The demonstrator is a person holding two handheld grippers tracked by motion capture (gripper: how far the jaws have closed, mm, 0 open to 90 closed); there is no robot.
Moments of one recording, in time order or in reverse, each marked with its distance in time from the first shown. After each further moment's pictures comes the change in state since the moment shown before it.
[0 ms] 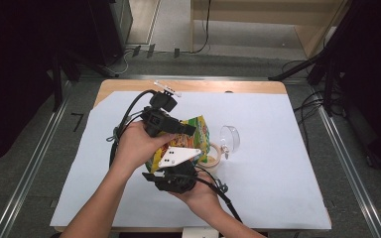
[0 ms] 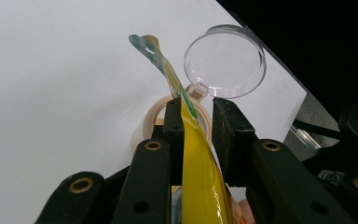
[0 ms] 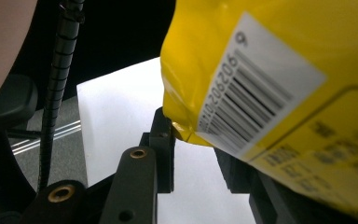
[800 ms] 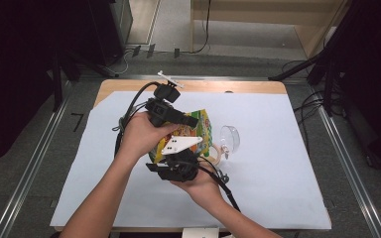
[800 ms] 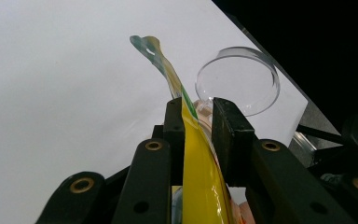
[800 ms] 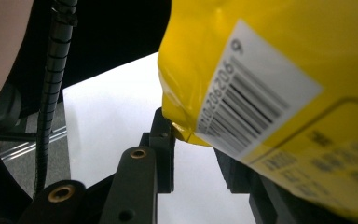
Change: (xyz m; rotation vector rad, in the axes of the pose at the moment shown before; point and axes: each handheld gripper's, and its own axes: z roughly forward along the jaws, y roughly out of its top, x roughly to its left) left arm 0.016 0.019 0.010 0.009 -0.022 -0.013; right arm -0.022 0.008 0.002 0.028 -0.007 0.048
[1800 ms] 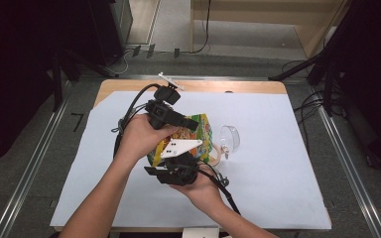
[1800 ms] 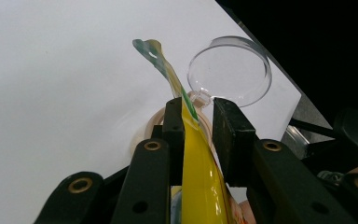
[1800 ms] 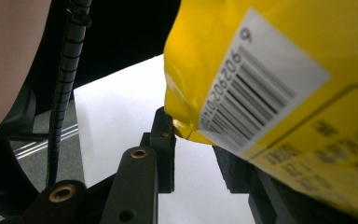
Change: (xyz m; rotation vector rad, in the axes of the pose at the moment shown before) left arm -0.004 -0.002 0.000 0.031 -0.017 -0.012; right arm 0.009 -0.001 -0.003 -0.006 0.017 0.004
